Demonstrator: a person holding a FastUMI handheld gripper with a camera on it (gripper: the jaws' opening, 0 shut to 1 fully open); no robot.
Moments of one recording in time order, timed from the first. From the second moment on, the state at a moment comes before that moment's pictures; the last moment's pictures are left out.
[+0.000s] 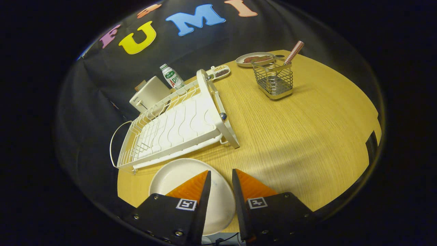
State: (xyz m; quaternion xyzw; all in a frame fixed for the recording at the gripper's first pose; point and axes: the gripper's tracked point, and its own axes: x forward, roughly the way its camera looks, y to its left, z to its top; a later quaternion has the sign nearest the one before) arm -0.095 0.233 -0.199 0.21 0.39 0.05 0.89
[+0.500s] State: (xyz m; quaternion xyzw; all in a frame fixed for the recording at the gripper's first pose) arm -0.097 0.249 -0.186 0.20 0.38 0.07 0.90
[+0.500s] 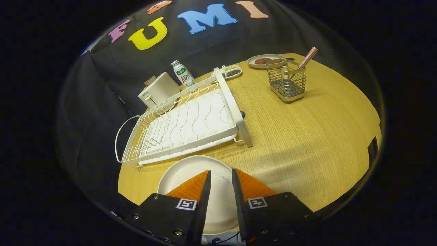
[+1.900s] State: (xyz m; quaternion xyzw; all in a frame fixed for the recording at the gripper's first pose) arm 0.058 0.000 -0.093 0.26 0.23 -0.25 0.90
